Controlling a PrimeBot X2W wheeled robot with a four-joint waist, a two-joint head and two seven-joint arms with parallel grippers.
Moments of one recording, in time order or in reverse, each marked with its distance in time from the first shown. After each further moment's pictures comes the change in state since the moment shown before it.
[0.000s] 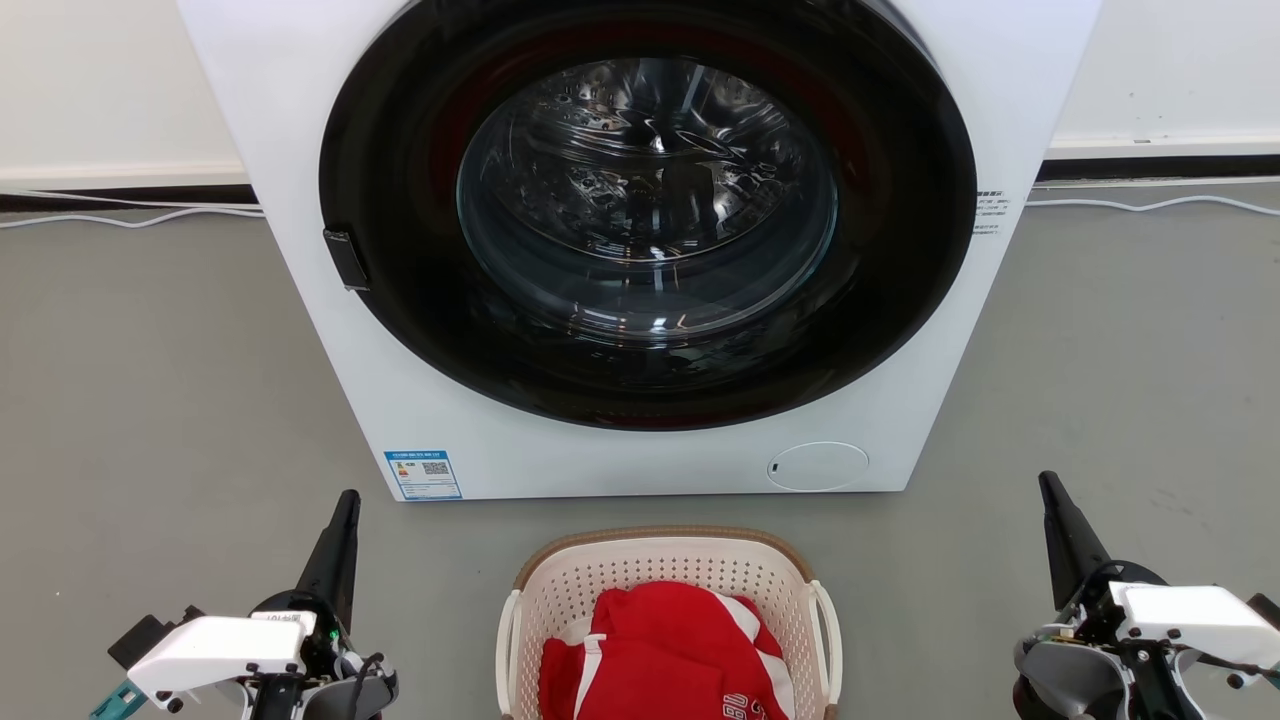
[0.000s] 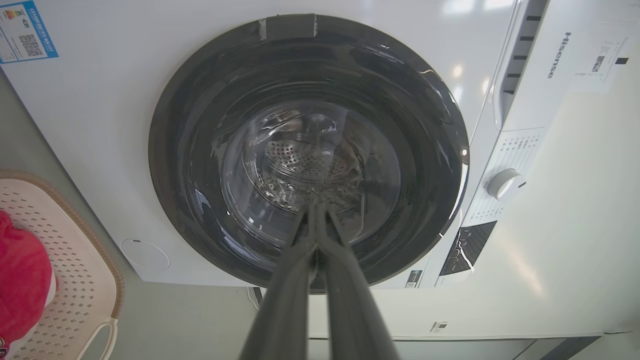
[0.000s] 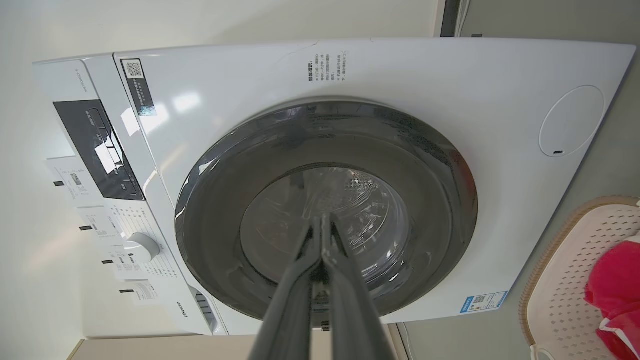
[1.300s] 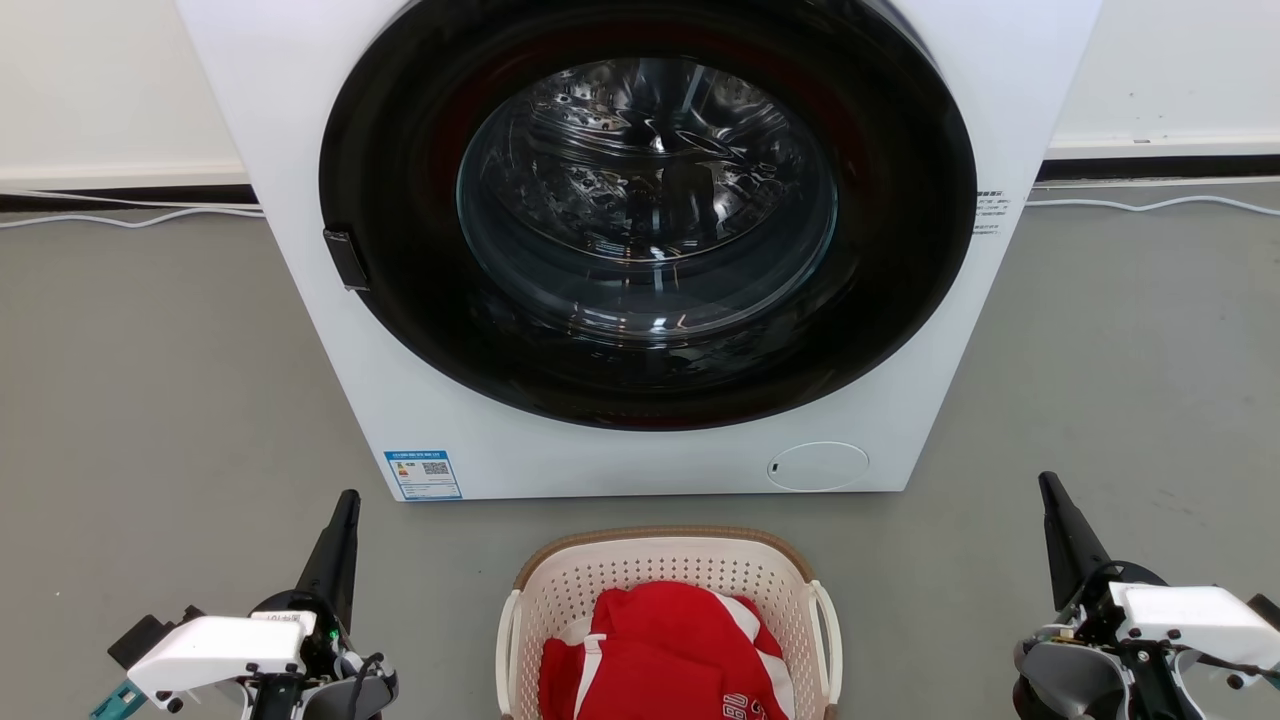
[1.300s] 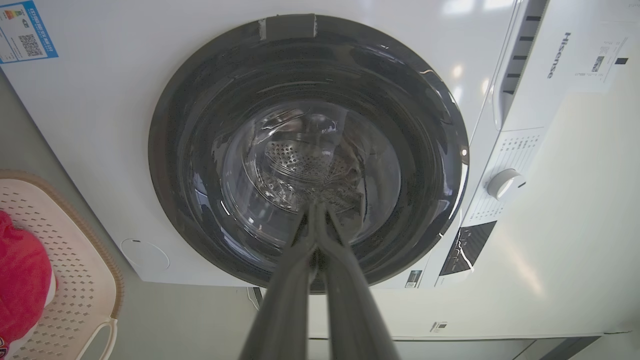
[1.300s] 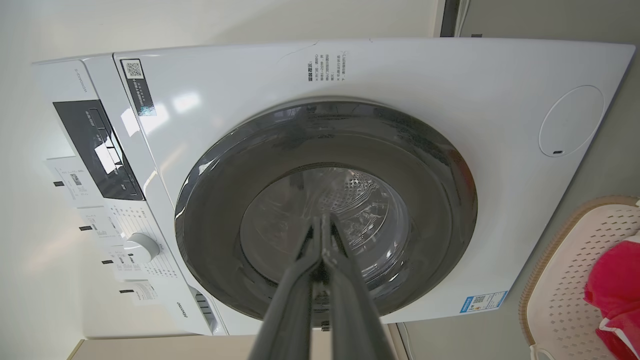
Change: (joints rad) left arm 0.000 0.000 0.000 0.000 0.000 0.000 0.000; right arm 0.001 0.000 0.000 0.000 0.000 0.000 0.000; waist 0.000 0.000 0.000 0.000
